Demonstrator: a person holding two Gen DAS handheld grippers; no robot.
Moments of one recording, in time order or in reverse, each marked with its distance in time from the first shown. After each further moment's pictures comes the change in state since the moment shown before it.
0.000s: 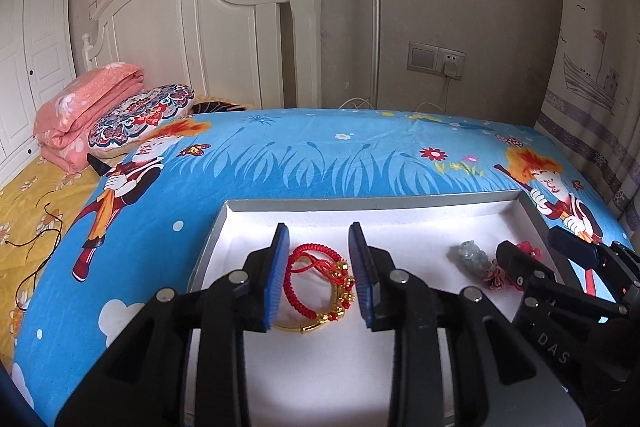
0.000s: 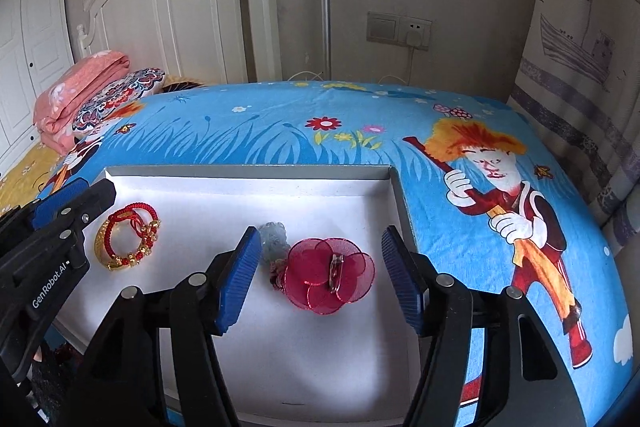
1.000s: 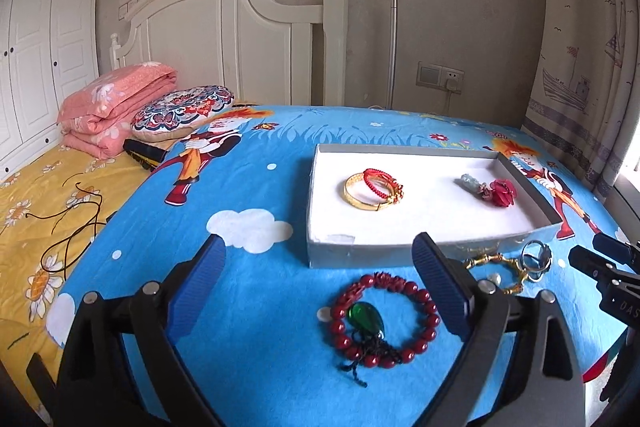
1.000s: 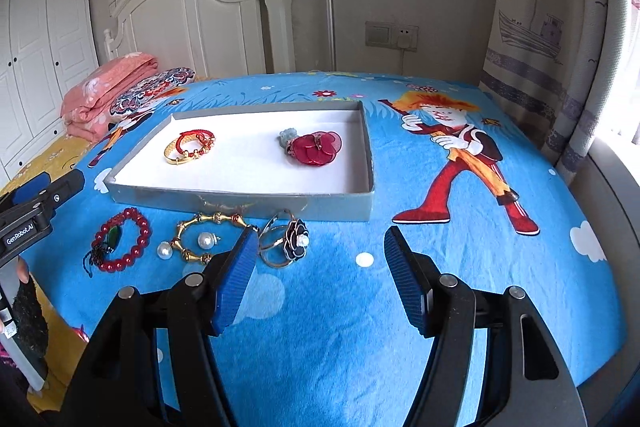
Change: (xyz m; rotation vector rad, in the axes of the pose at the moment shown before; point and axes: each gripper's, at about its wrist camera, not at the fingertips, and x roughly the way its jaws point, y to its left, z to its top) left arm -0.135 0.073 -0.096 -0.041 -0.069 0.006; right arm -0.123 -0.023 -0.104 -0.008 -0.052 0.050
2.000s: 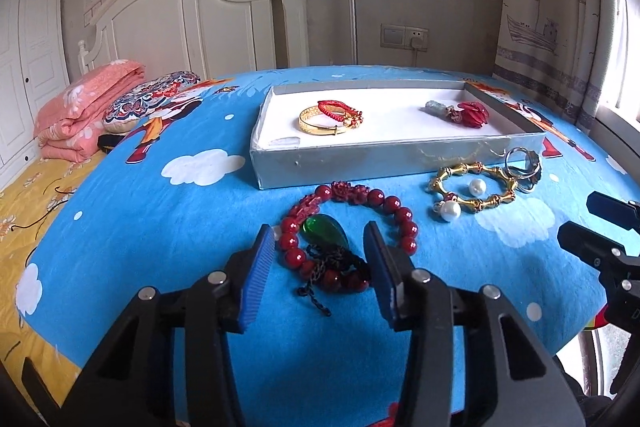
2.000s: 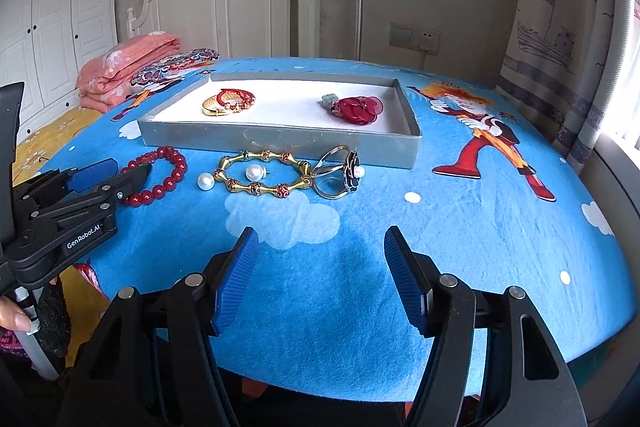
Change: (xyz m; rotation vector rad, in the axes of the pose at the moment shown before) left arm 0.017 -0.031 -0.057 0.120 0.054 -0.076; right arm -0.011 0.038 -0.048 -0.090 -0.015 0.021
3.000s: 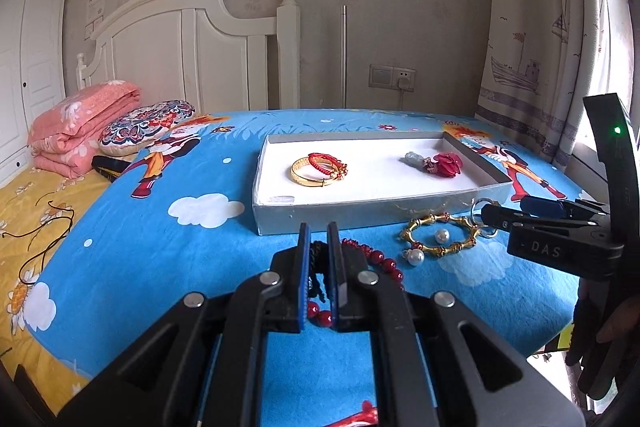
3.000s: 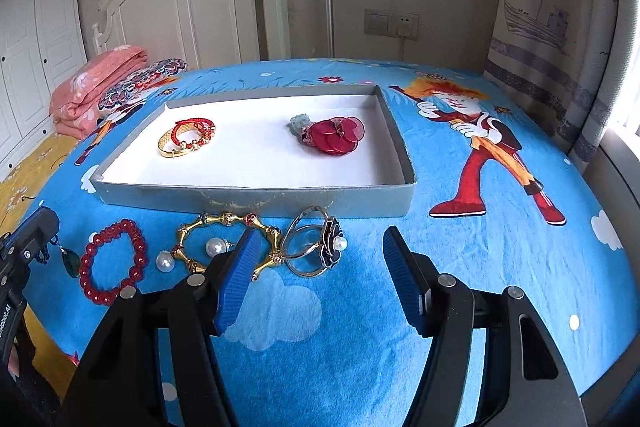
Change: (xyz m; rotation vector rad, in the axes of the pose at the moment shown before) left arm -0.042 0.003 0.018 -0.031 -0.124 -0.052; right arm 0.049 -0.016 0.051 0.113 0.065 -0.059
